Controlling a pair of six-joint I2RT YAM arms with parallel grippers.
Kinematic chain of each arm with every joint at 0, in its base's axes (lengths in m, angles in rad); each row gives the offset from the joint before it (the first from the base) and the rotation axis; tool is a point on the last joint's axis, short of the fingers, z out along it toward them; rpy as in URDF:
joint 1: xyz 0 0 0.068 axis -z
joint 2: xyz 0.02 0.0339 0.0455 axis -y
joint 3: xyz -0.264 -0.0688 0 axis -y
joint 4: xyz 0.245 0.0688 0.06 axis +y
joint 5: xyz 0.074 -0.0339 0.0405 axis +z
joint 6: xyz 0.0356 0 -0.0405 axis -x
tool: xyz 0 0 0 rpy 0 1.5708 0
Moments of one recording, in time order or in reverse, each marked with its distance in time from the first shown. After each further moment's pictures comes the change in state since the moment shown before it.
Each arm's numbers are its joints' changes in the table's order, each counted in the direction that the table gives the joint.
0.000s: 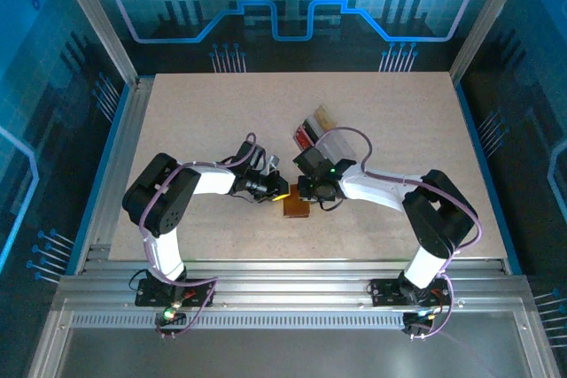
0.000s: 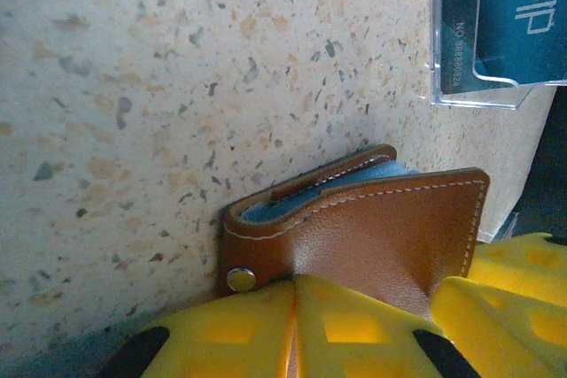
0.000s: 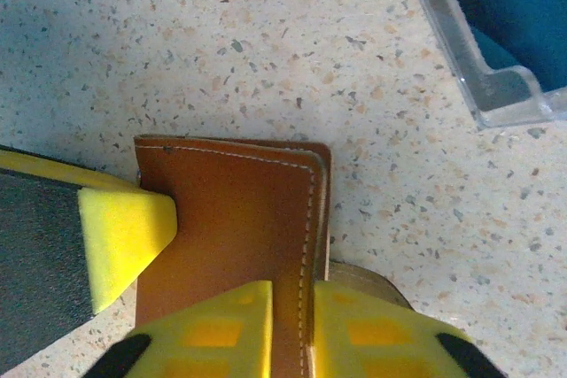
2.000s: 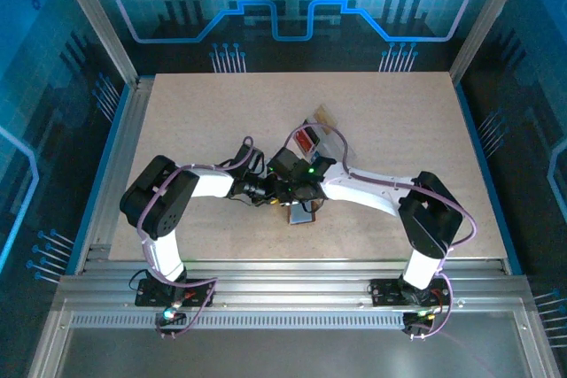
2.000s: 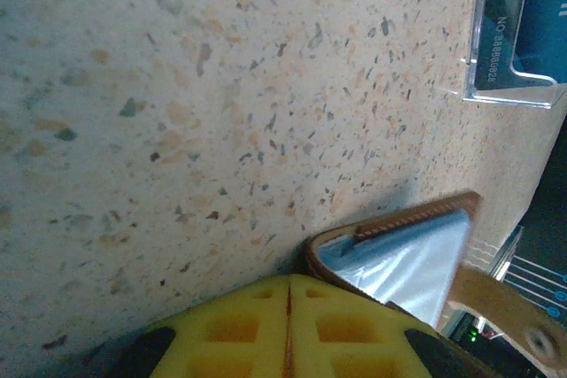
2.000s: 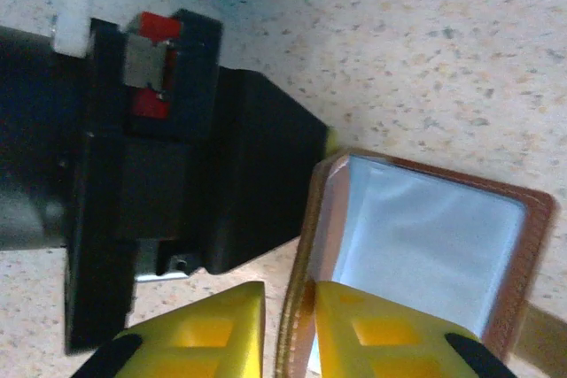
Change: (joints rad) left arm 0.005 0.028 -0.042 -0.009 0.019 0.053; right arm -0.151 -0.051 0.209 0.166 -0.033 0.096
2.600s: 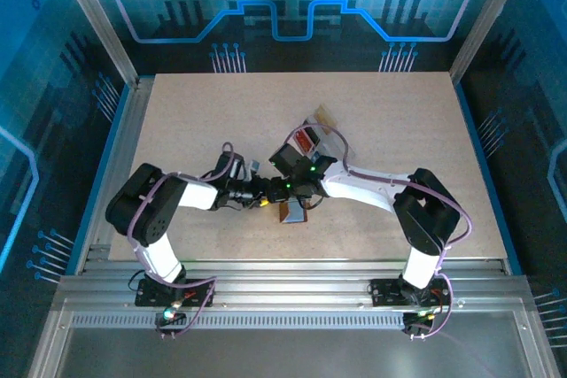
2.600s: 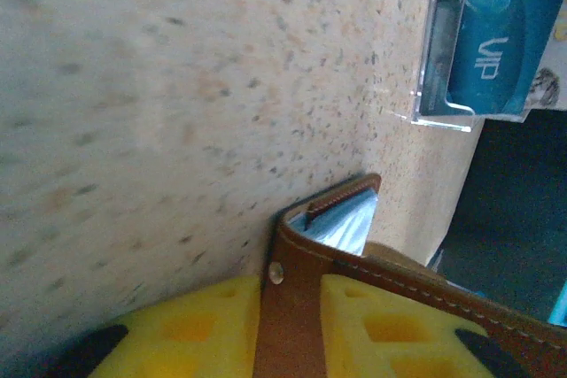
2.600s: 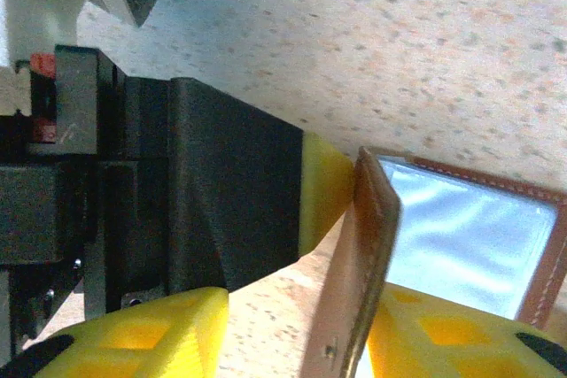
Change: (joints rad) left arm -0.100 0.109 -0.227 -0.286 -0.059 0.169; right arm 0.034 -0.032 -0.015 -0.132 0.142 -0.010
